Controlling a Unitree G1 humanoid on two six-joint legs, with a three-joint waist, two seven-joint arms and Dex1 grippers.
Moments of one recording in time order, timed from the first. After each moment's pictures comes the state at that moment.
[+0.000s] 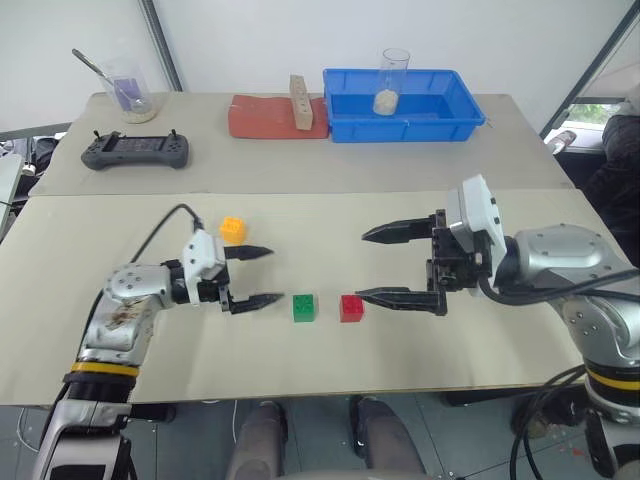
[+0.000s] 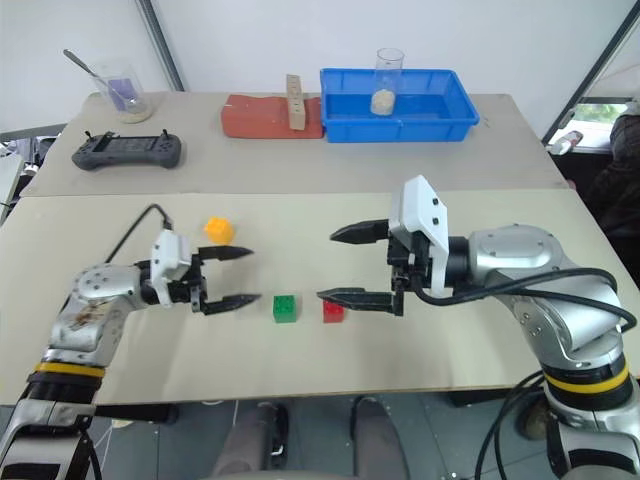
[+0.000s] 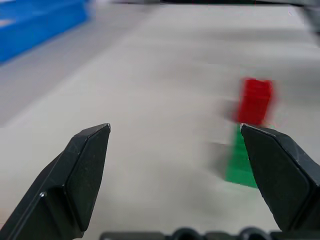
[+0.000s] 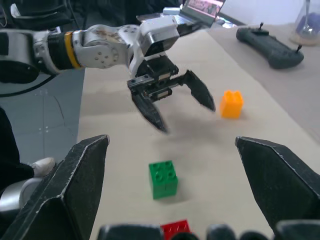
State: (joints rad) left arm -0.26 0.61 0.13 0.02 -0.40 0.15 -1.04; right arm -0.55 -0.76 0.02 -0.52 0.74 0.77 0.96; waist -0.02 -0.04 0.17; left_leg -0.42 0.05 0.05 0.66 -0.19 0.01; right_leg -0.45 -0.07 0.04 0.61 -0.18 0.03
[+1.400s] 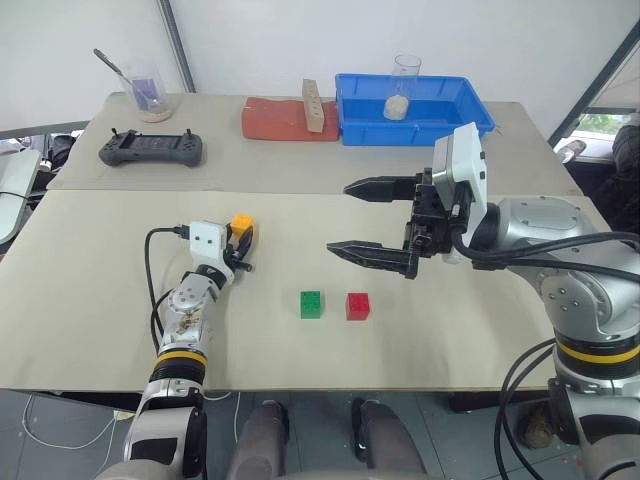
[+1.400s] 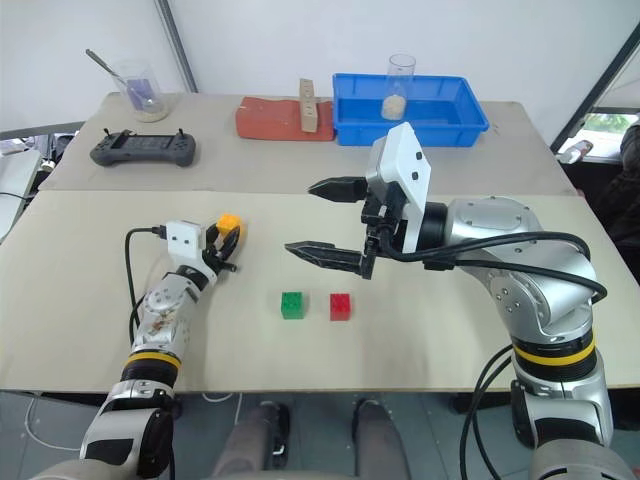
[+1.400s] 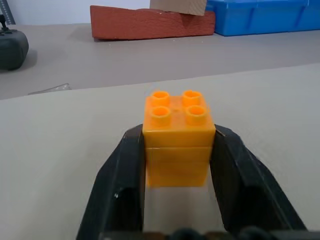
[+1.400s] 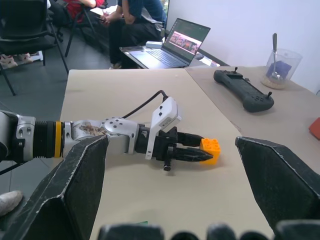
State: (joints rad) left arm -0.48 0.25 0.17 0.61 -0.15 -0.20 -0.41; right arm -0.67 -0.65 0.03 -0.50 0.73 0.79 0.81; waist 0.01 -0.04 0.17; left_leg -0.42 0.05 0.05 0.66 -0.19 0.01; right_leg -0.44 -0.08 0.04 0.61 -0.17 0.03
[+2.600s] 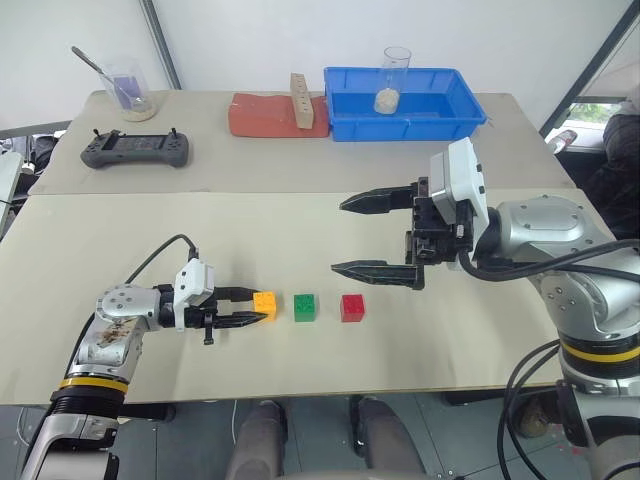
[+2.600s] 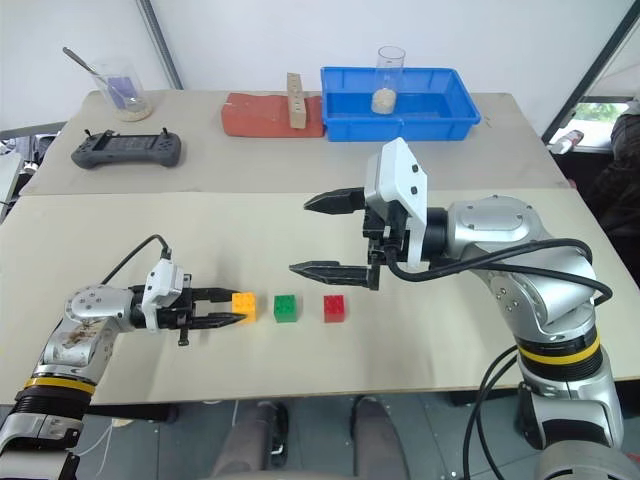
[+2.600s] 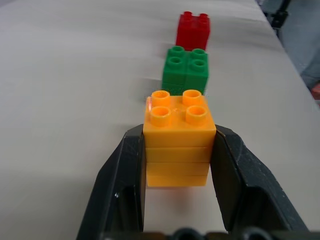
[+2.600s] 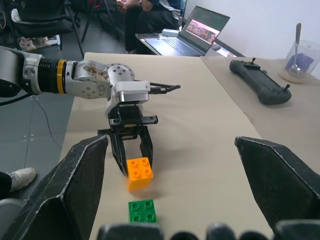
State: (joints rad) left arm -0.26 0.68 -0.01 0.21 -0.38 -0.02 -1.43; right arm -0.66 -0.69 0.07 -0.48 0.69 0.72 0.94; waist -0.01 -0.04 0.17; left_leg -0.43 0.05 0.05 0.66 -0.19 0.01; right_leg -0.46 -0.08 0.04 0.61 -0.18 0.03
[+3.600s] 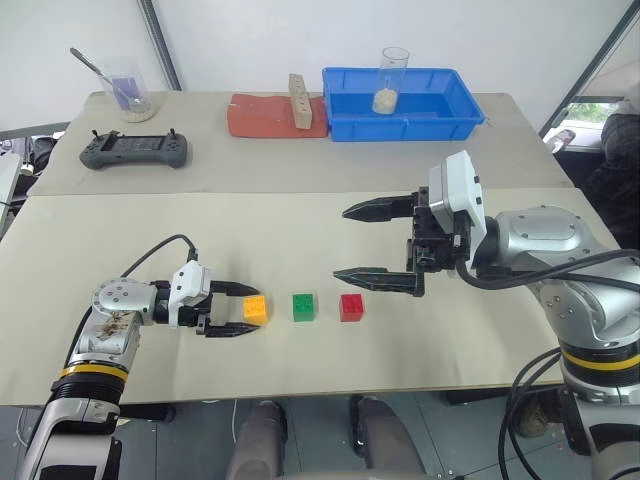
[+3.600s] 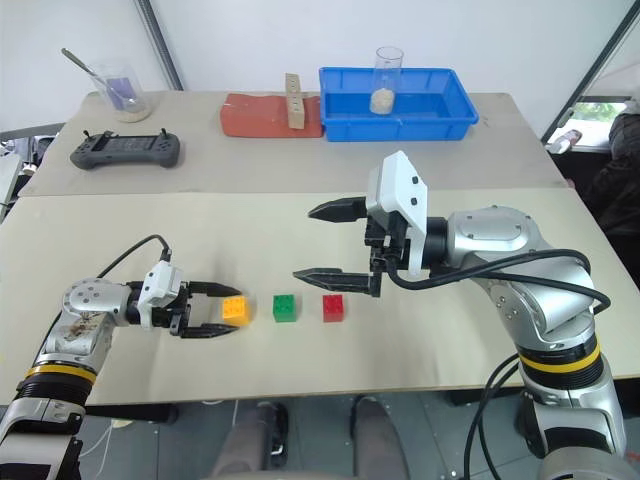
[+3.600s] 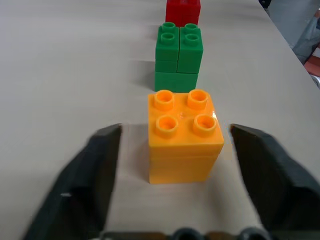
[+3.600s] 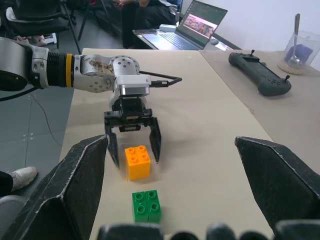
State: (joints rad) left arm -0.34 0.68 -0.02 0.38 -0.32 -0.13 -1.52; right arm -0.62 -0.69 0.07 -0.50 0.68 0.72 0.93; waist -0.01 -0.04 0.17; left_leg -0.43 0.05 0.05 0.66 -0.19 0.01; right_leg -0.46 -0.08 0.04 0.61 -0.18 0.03
